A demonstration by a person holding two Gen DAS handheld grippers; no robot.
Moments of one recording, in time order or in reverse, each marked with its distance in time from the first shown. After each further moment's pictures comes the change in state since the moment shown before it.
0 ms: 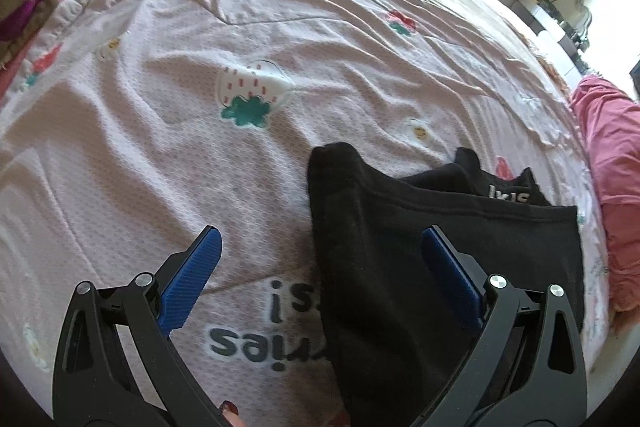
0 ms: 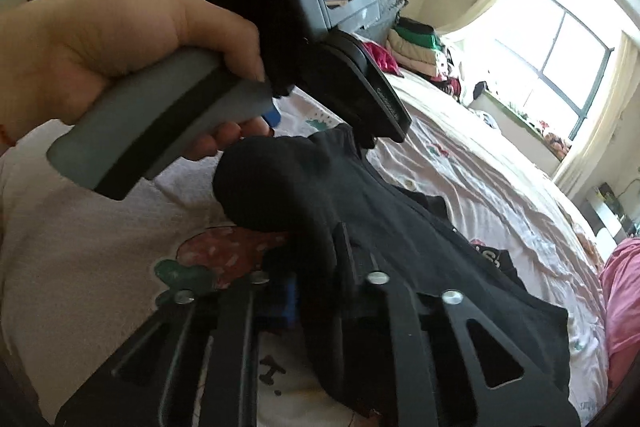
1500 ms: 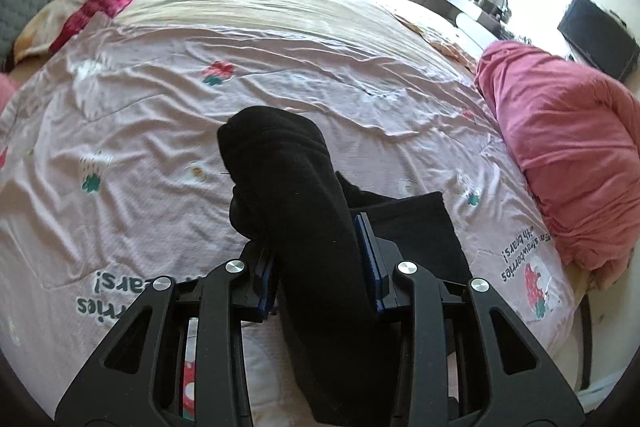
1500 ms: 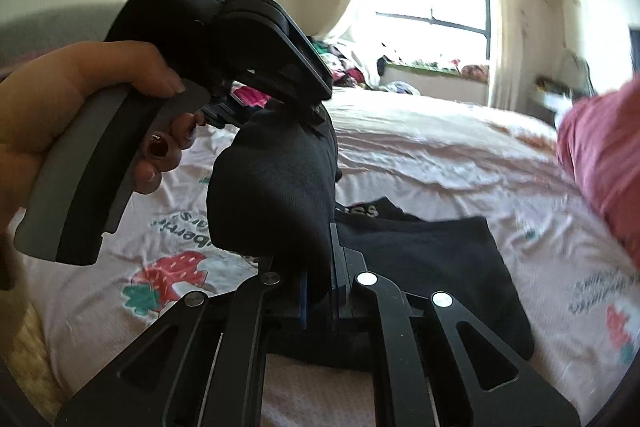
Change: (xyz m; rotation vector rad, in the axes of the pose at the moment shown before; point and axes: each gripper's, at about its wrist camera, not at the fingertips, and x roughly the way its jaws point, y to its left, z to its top) left arm -0.069 -0.203 -0.018 0.230 -0.101 -0.133; right arm -0.112 -0.121 -0.062 0.543 -0.106 -0.145
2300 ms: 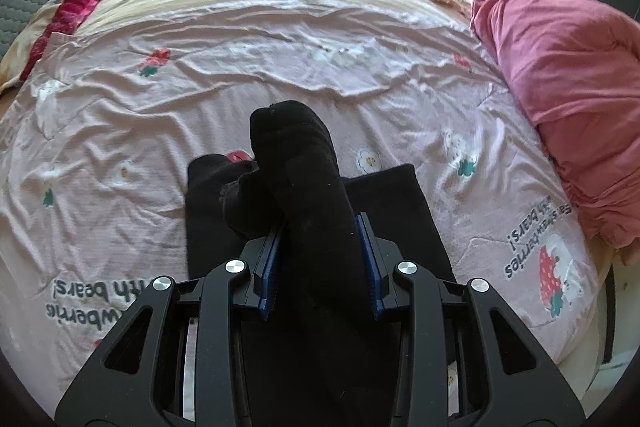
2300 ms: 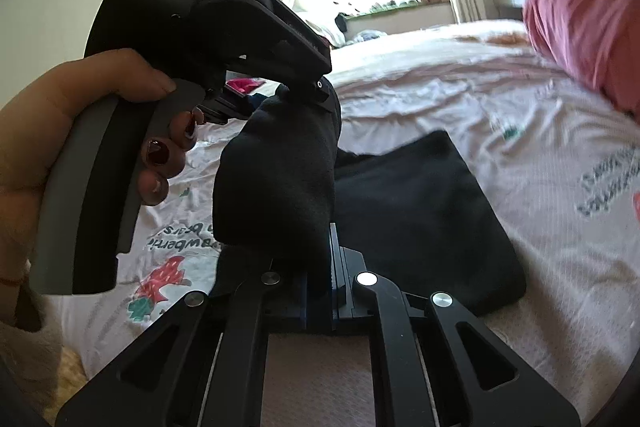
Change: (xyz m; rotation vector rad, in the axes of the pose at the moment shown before) left arm 0.074 -0.098 -0.001 0.105 0.134 0.079; right arm 0.003 -0.088 -0.032 0.344 0.116 0.061
